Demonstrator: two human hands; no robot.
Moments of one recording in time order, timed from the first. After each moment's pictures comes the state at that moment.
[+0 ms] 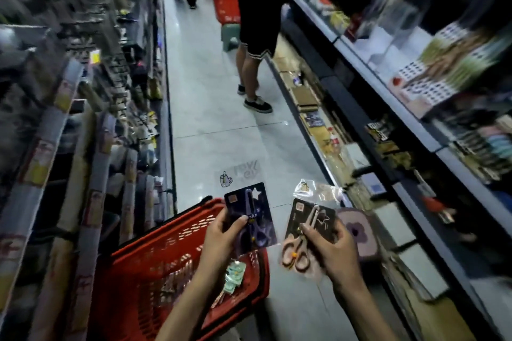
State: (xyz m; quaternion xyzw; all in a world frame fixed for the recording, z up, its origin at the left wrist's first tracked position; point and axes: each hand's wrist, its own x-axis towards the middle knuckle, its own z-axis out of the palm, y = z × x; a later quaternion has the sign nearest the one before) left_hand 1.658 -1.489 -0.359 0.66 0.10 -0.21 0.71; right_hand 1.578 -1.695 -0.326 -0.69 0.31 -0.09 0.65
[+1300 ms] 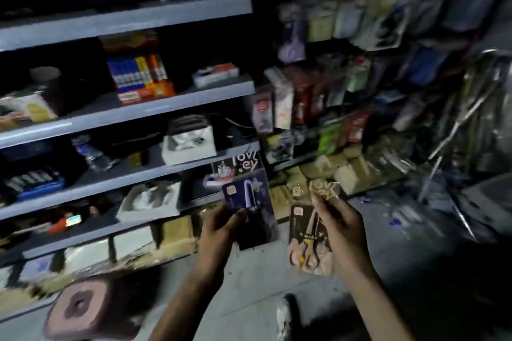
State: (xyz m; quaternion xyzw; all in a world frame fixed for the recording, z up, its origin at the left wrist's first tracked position) left_hand 0.942 -1.861 -0.258 0.48 -0.48 -0.60 0.42; right_hand 0.734 -1.802 -0.269 -0.28 0.62 -0.64 0.37
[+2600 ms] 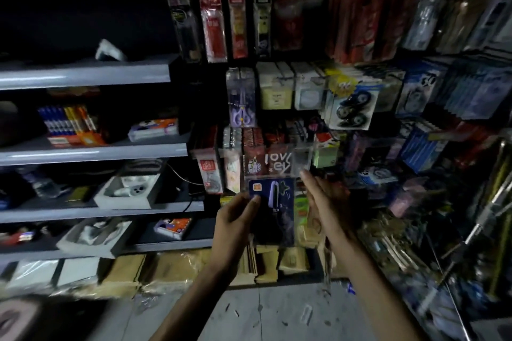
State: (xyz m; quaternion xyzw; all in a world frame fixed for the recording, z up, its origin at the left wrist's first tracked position) left_hand 0.521 -1.990 -0.192 0.46 -0.49 -0.53 0.51; right_hand 0.338 -2.006 -0.177 -0.50 0.56 -0.56 0.35
